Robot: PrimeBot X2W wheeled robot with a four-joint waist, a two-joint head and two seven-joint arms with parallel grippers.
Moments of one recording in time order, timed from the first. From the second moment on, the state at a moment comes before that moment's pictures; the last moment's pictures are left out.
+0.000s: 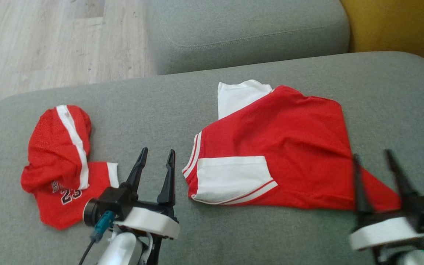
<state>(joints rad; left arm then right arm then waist) -0.19 0.05 -0.39 0.37 -0.36 -0.02 -0.25 0.12 -0.05 -0.04 -0.05 -0.02 0.13 -0.11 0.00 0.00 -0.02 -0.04</state>
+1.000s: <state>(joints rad) -0.21 0.05 -0.39 0.37 -0.35 -0.03 -0.25 -0.03 -0.06 0.21 0.33 0.14 0.13 0.00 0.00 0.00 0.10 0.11</state>
